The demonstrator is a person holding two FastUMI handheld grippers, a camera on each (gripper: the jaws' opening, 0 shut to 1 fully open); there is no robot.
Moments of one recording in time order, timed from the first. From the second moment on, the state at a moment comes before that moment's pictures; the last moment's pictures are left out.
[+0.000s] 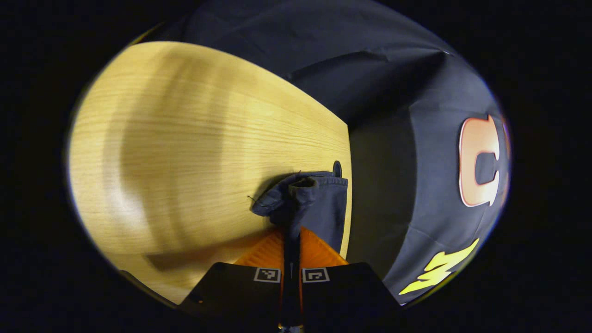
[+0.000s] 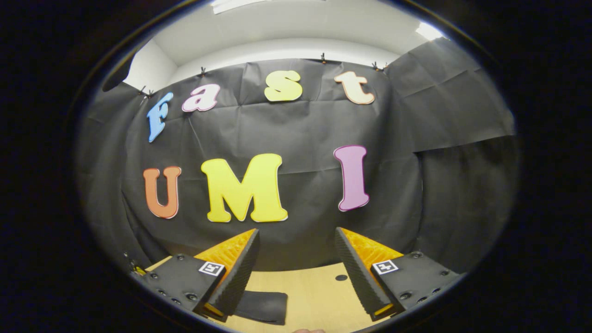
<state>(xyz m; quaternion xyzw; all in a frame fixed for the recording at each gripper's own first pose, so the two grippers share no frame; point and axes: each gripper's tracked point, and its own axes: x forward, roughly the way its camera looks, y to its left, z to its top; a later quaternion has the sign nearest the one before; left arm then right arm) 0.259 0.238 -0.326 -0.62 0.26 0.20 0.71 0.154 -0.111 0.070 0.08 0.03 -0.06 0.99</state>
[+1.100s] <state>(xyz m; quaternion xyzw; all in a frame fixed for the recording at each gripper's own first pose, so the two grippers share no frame) 0.283 -0.064 -0.147 -0.42 0.23 -0.05 0.88 0.039 -0.214 0.110 0.06 0.00 -0.17 0.98</state>
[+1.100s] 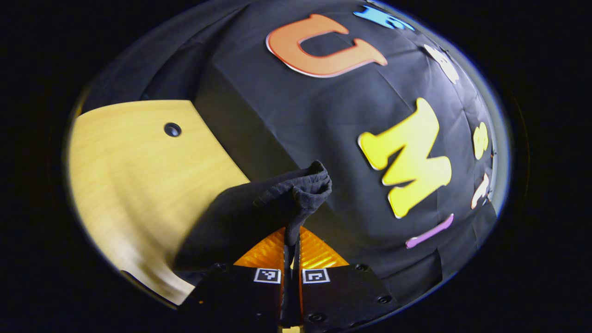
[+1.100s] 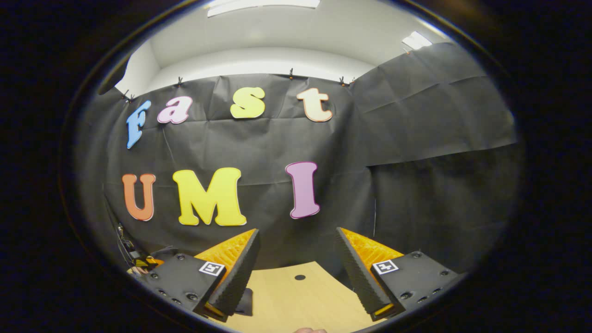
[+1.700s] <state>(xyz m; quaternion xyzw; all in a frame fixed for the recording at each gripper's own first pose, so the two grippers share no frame) 0.213 -0.198 -0.286 -0.29 0.37 -0.08 0.88 -0.030 -0.278 0.102 0.05 0.03 -0.26 0.96</state>
